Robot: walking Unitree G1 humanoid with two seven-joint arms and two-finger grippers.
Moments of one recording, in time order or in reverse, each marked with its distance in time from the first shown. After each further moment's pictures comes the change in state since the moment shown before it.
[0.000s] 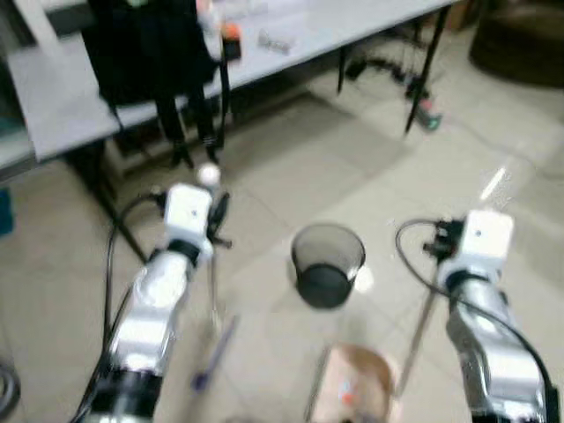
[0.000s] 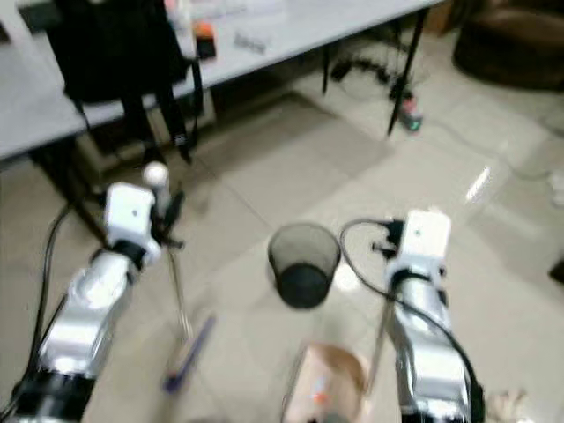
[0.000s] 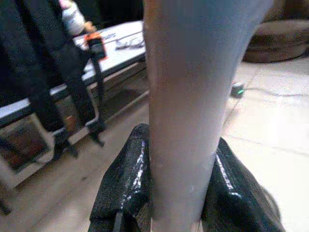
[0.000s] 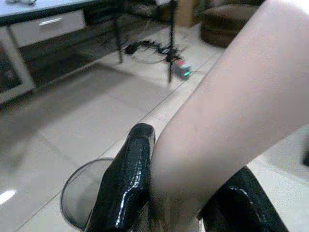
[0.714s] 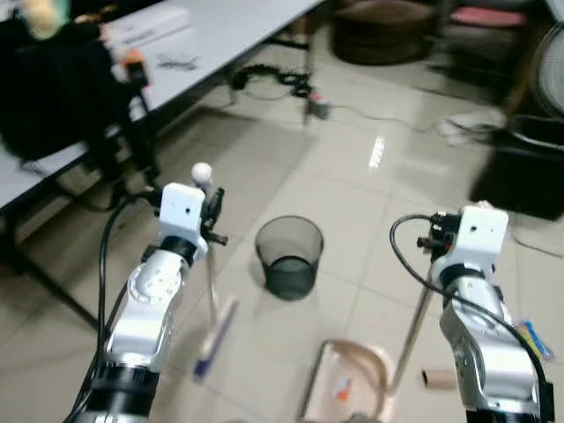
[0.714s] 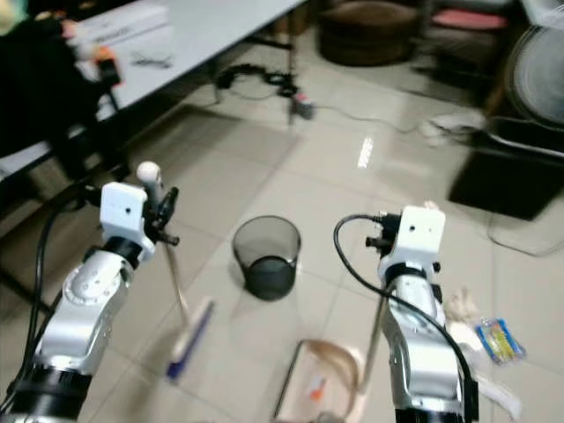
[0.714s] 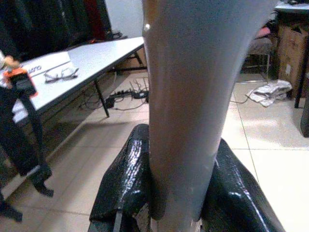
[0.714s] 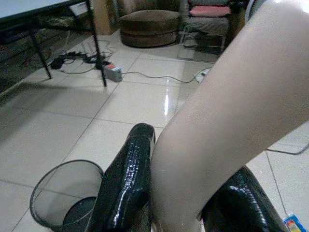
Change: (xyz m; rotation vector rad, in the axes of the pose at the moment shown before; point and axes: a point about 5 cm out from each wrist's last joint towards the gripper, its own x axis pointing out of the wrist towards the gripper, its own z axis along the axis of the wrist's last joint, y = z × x) left arm 0.001 0.010 0.005 0.030 -0.029 0.037; right arm 0.001 0.008 0.008 0.015 -0.023 0.008
